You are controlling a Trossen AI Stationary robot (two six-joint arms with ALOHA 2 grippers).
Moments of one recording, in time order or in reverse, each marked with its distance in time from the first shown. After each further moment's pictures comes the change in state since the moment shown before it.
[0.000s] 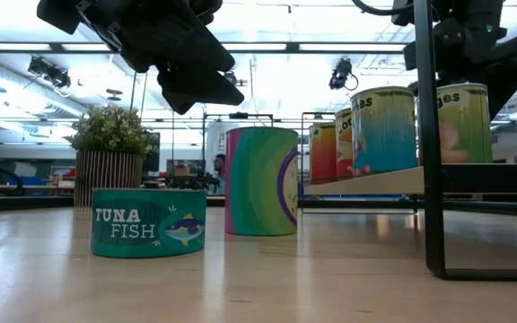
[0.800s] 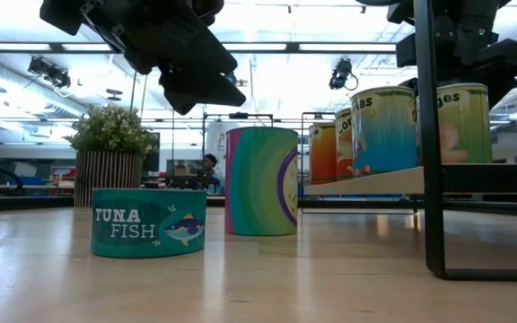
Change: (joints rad) left arm 0.010 0.000 0.000 0.001 0.000 0.007; right arm -0.001 0.002 -0.023 0.117 -0.008 -0.039
